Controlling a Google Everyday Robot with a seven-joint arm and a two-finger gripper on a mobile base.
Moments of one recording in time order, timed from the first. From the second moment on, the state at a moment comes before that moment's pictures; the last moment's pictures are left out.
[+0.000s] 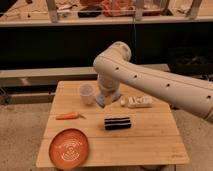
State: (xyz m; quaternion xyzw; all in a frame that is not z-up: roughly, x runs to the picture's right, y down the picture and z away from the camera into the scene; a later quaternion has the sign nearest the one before) arm -0.001 0.039 0.668 -0.24 -0.09 -0.13 0.96
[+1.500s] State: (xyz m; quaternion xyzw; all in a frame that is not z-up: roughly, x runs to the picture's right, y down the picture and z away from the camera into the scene) arm -0.038 -0.006 0.694 -0.20 -0.10 -0.17 0.96
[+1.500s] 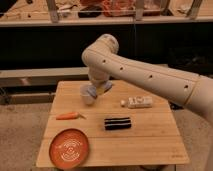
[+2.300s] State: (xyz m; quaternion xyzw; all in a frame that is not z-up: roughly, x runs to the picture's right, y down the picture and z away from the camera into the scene) arm -0.062 -0.016 0.706 -0.18 -0.11 -0.20 0.96
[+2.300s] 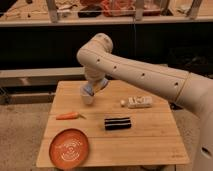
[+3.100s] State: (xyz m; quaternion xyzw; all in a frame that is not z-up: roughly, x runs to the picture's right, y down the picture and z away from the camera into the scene) arm -0.084 -0.027 0.720 -0.17 -0.11 -0.24 0.95
